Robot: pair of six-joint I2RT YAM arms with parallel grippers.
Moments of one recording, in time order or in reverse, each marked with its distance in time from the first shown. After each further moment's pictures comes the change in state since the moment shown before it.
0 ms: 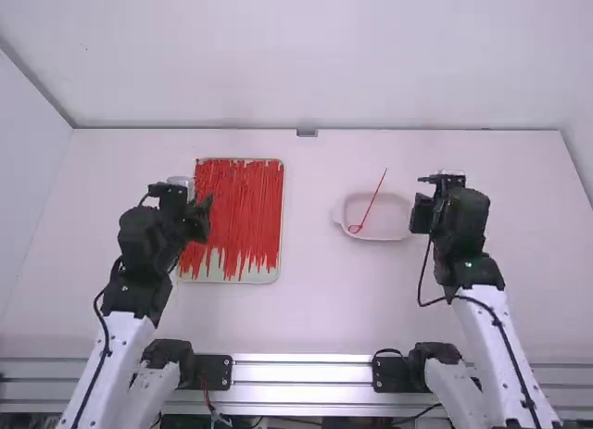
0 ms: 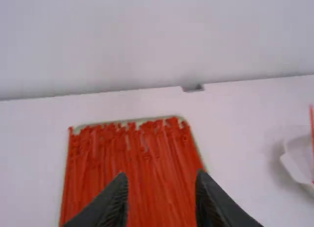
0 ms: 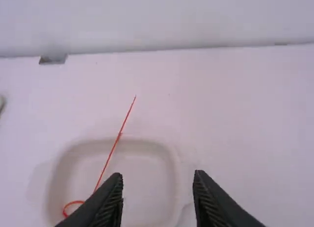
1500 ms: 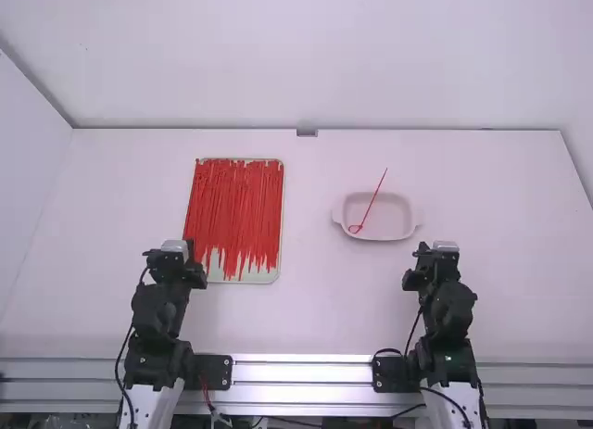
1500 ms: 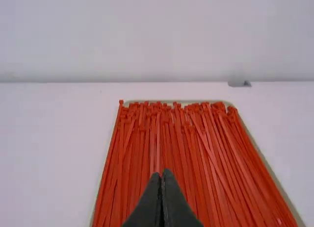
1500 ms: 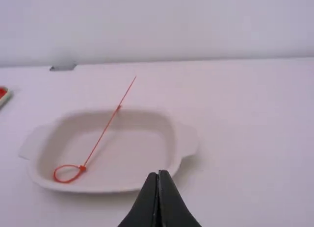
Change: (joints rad) left arm 0.000 -0.705 -0.518 0.005 -0.168 0.004; right arm 0.000 -0.800 -0.625 0.100 0.006 -0.005
